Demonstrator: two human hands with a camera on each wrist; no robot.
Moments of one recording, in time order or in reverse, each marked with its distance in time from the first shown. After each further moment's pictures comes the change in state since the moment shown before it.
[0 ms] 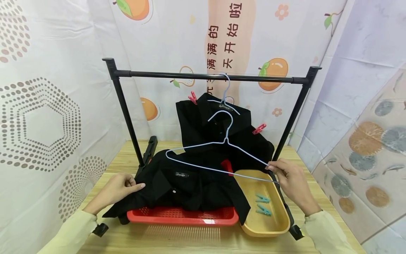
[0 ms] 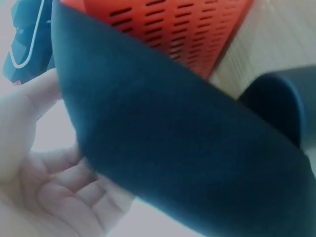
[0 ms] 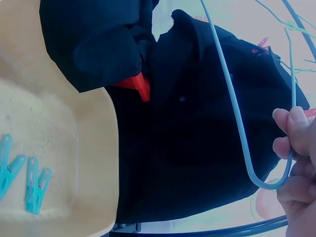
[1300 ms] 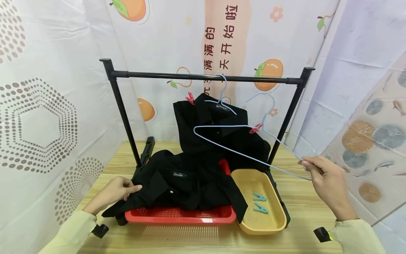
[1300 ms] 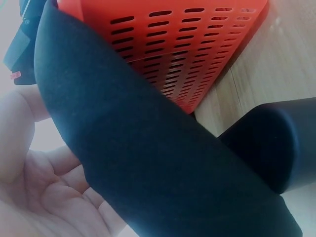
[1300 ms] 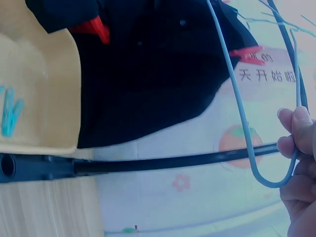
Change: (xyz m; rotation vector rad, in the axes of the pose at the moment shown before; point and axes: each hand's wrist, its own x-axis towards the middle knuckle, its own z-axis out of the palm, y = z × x) left_hand 0.000 -0.002 0.004 -0.137 -0.149 -0.187; right_hand -0.016 0.025 -0.075 -0.071 0.165 0.078
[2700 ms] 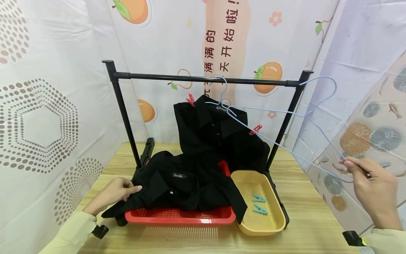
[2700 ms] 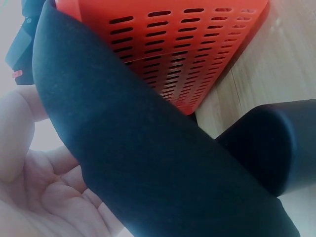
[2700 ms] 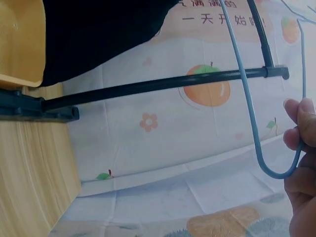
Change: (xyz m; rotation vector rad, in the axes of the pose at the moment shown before) left_hand -0.001 -0.002 -0.001 -0.009 -0.001 0.006; right_hand -0.004 0.032 -0.057 0.179 0.191 0.139
